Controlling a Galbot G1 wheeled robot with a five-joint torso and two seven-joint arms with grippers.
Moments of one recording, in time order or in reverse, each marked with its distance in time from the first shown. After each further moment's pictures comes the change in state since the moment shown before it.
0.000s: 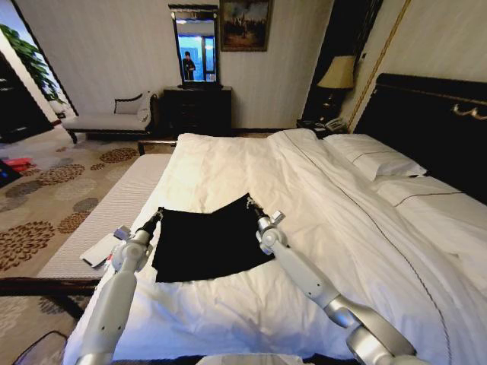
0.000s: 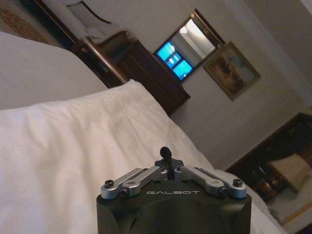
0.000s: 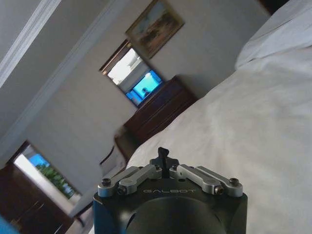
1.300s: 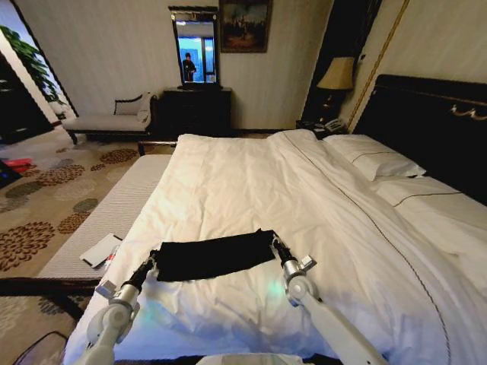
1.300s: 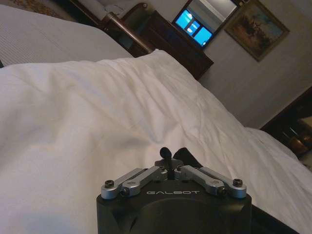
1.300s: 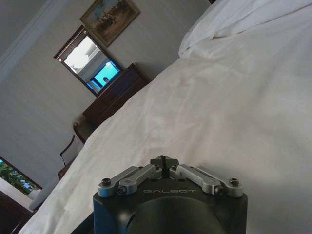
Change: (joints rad) left arm 0.446 -0.015 -0.058 -0.189 0.114 -0.068 0.073; right arm -0.476 -0.110 0.154 0.254 -0.060 0.047 0.018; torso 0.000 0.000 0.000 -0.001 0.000
